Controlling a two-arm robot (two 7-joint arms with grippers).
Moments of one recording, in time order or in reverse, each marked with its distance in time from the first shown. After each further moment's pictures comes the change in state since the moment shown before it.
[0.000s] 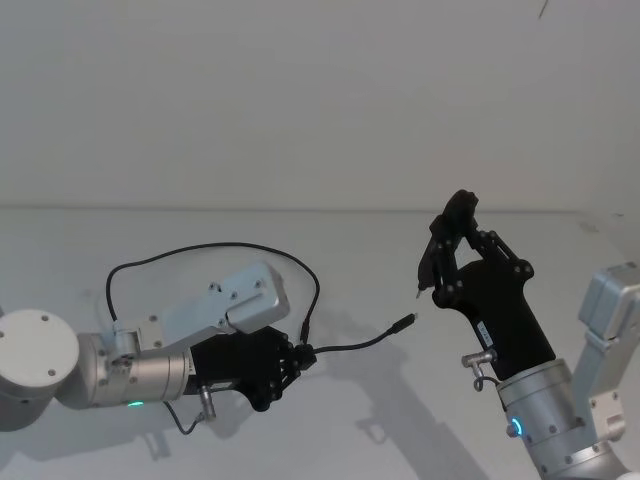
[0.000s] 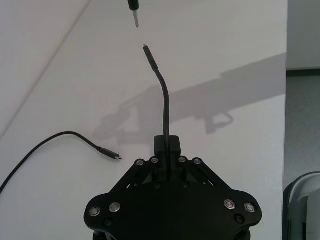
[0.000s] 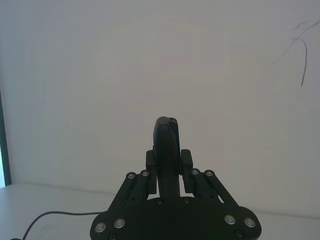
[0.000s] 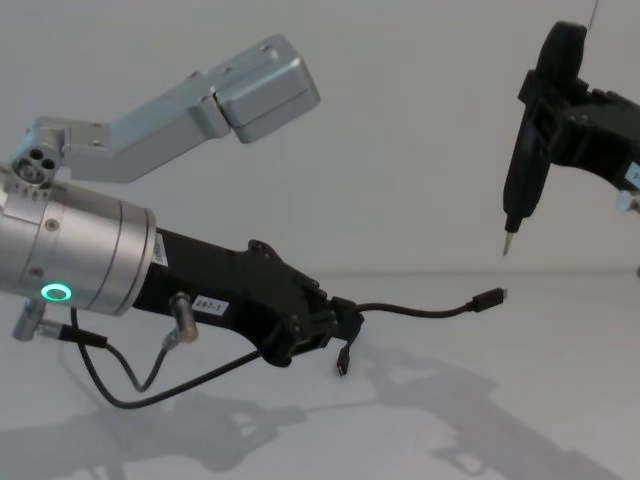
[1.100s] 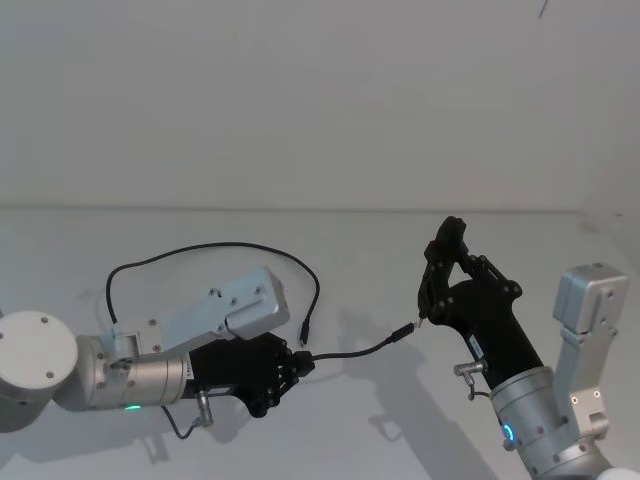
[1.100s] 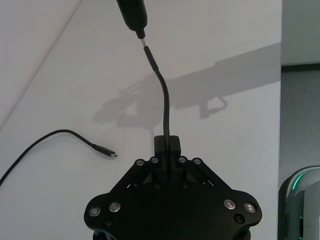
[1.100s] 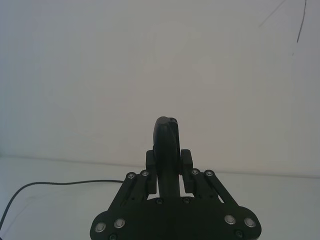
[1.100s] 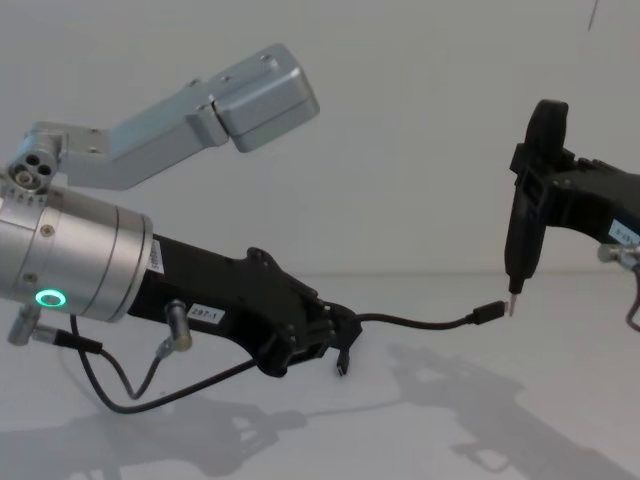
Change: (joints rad) left arm -0.003 0.009 0.009 -0.001 0.004 -0.001 -0.015; right arm 0.012 -0.026 0.019 0.053 -0.039 0.109 -0.023
